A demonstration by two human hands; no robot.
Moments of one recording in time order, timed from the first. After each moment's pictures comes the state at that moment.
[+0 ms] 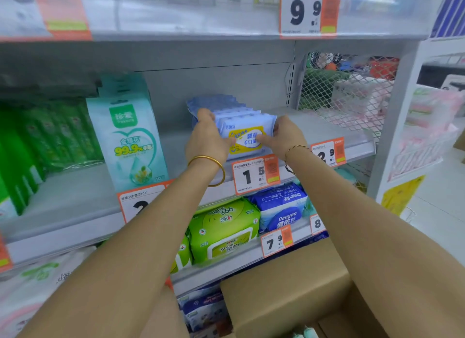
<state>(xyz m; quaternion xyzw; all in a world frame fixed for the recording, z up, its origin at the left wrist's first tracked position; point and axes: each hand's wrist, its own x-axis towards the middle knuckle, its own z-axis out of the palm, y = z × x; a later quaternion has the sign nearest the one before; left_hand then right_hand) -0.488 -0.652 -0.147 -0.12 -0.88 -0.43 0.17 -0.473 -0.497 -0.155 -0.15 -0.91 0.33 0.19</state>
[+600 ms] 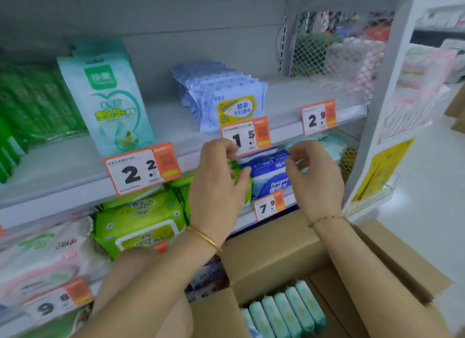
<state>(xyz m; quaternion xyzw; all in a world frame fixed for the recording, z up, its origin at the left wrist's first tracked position) -0.369 -0.667 -0.224 -0.25 -0.82 -0.45 0.25 -0.332 -0.519 -0.232 -0.17 -0.85 0.34 0.36</state>
